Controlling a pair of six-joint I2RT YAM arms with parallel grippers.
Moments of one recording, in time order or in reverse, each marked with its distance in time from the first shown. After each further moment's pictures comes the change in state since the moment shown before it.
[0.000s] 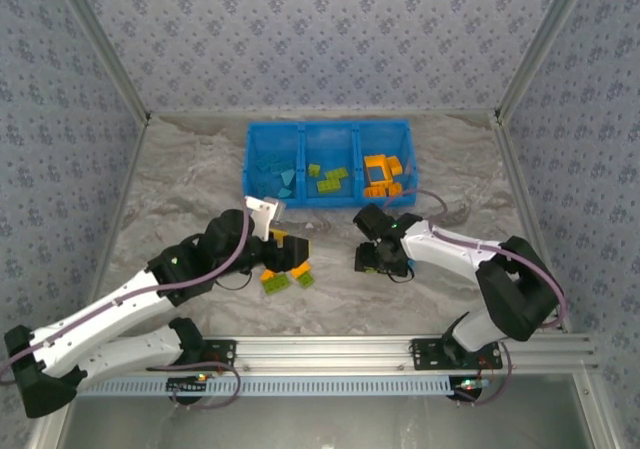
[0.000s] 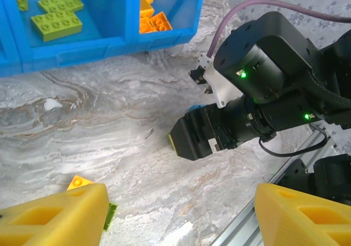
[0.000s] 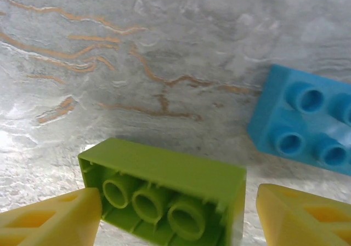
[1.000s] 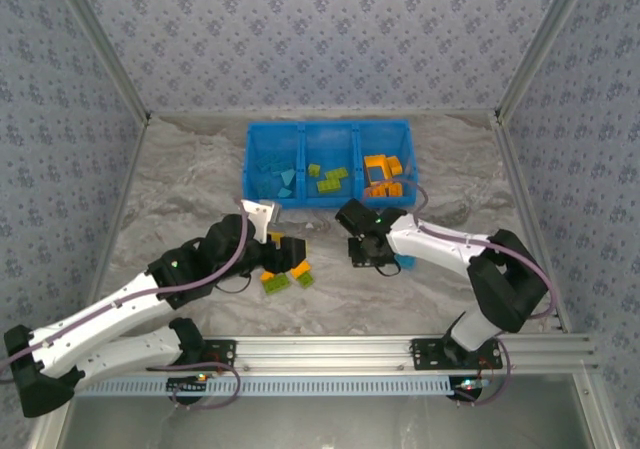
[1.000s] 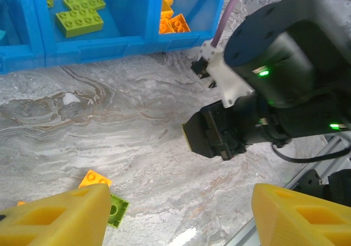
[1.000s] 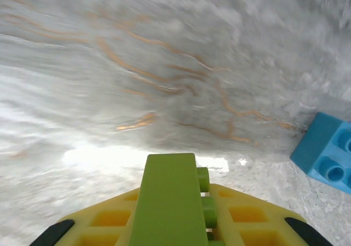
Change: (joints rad) left arm -0.028 -0.010 -0.019 -0.010 -0.086 -0.037; right arm 0.101 0.050 0.170 -0.066 0.100 -0.087
